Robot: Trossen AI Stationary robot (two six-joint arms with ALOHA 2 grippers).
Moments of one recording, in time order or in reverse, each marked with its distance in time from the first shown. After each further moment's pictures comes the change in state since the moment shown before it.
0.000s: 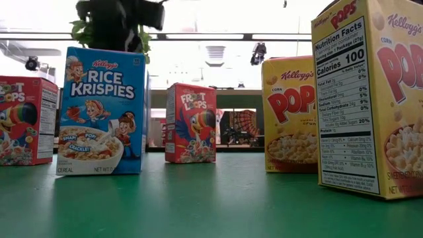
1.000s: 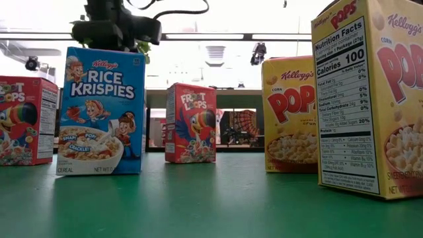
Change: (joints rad) left arm 0.012 0.000 -0.118 0.070 -0.048 0.004; right arm 0.000 -0.001 0.000 0.000 0.000 -0.012
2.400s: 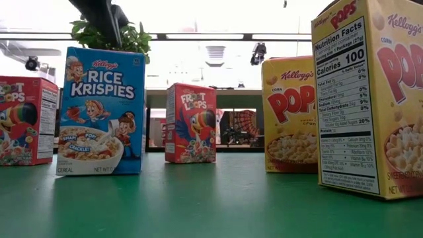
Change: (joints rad) left arm -0.145 -0.173 0.052 0.007 0.016 -0.104; right arm 0.000 -0.002 0.001 0.023 -0.016 -0.004
